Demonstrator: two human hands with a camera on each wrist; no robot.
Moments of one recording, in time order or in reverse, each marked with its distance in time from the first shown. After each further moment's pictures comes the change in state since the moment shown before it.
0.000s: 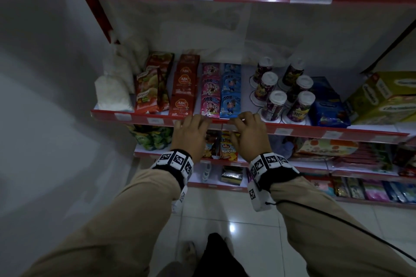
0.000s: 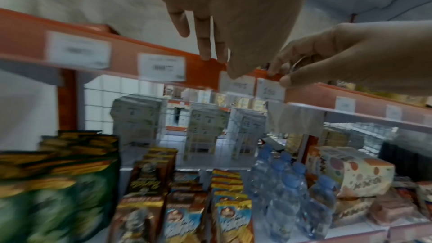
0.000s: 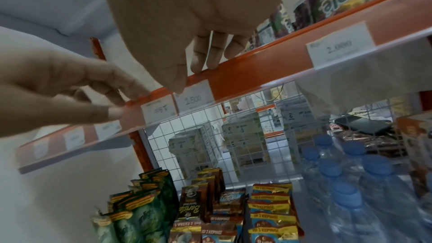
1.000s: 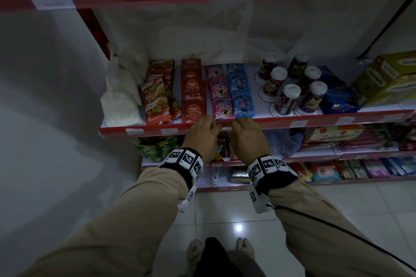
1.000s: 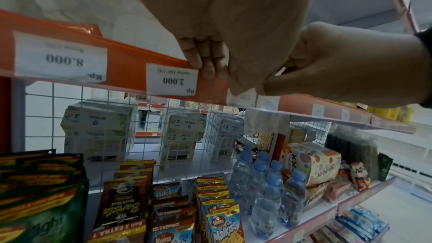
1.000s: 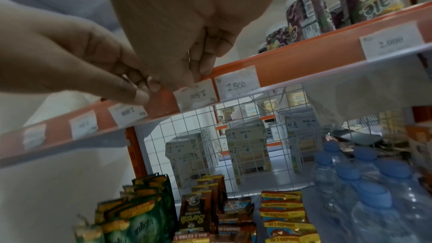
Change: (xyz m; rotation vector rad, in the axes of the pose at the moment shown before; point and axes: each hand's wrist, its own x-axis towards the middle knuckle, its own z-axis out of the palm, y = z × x) left_hand 0.013 -0.045 0.002 -0.168 -0.085 0.277; right_hand 0.008 -0.067 0.024 0.018 0.177 -0.013
